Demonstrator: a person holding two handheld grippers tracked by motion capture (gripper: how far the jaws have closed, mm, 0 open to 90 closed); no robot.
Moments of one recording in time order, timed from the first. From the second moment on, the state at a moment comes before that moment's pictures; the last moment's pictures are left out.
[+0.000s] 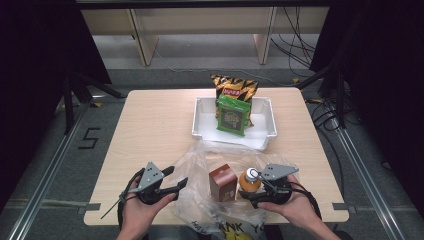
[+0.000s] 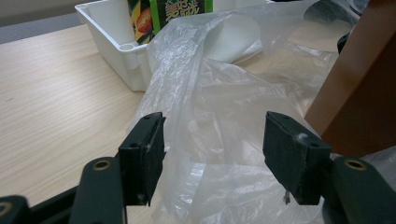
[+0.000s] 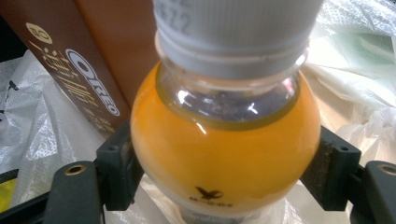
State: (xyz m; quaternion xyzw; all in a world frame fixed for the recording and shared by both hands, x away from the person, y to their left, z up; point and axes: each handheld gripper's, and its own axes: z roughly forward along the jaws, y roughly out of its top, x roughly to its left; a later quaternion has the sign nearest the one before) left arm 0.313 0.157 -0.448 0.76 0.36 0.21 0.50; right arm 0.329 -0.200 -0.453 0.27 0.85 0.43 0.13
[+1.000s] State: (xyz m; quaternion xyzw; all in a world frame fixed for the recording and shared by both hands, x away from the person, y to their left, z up) left arm 0.313 0.158 -0.451 0.77 0.36 0.21 0.49; right arm 0.328 -0.203 -0.451 0.26 0.86 0.43 0.12
